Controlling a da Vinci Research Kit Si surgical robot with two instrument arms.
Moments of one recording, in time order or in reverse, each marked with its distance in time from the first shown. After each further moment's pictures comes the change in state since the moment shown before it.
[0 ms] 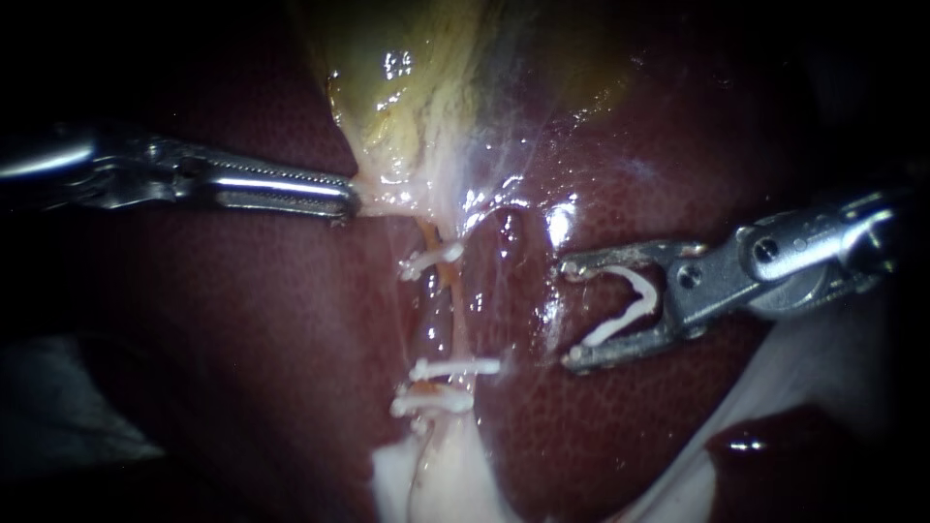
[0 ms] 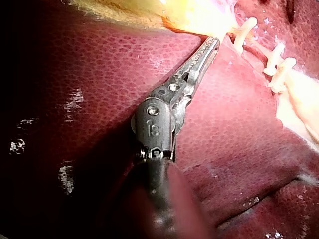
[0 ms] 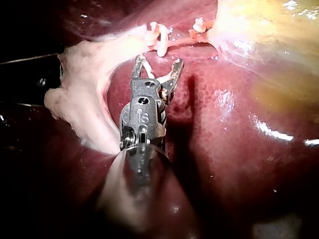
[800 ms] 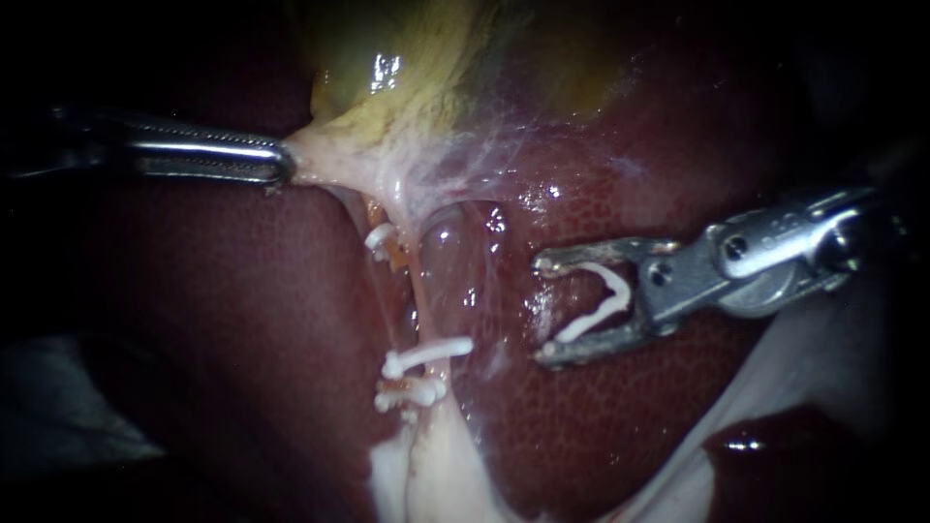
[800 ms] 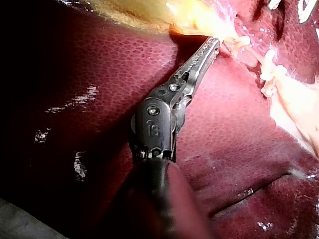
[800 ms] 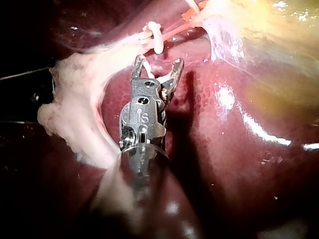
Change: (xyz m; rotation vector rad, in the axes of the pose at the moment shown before) right arm 0.000 0.001 0.005 -0.036 0.022 0.091; left arm 0.006 0.002 -0.007 0.006 0.033 -0.006
